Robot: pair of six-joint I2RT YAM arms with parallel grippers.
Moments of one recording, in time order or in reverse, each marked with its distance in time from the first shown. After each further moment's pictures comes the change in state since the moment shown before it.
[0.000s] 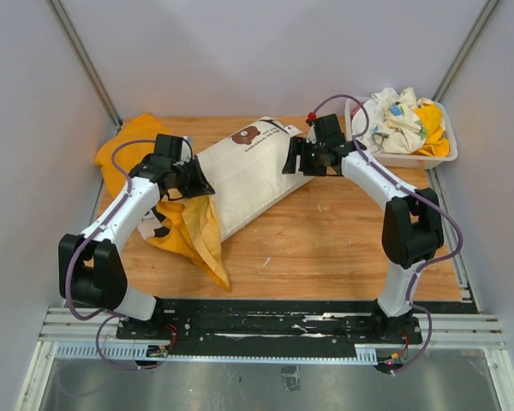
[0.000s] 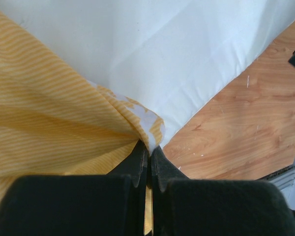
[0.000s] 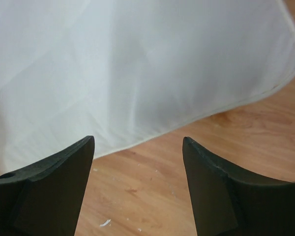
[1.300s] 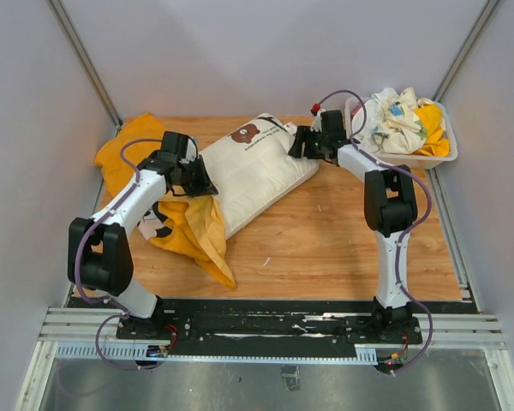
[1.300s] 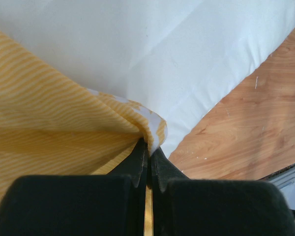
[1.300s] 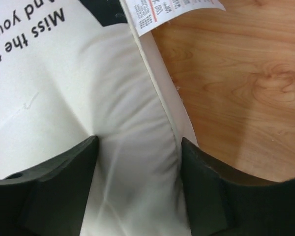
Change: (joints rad) left arm -0.003 0.098 0.042 0.002 0.017 0.005; right arm -0.126 0.419 0.274 0.310 -0.046 -0.146
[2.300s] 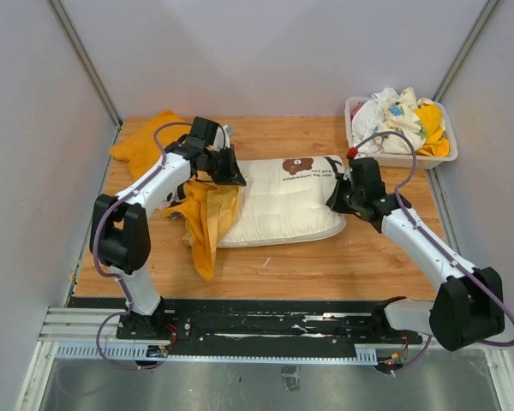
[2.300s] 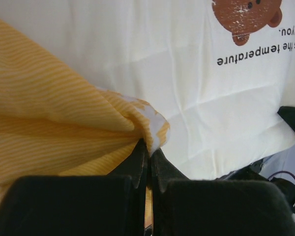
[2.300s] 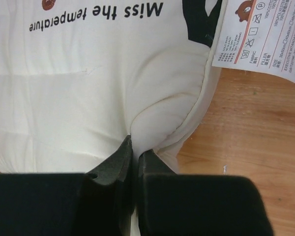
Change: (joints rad) left arm -0.119 0.201 0.234 -0.023 0.102 0.051; right arm 0.088 -0.973 -0.845 -0.218 0.234 0.148
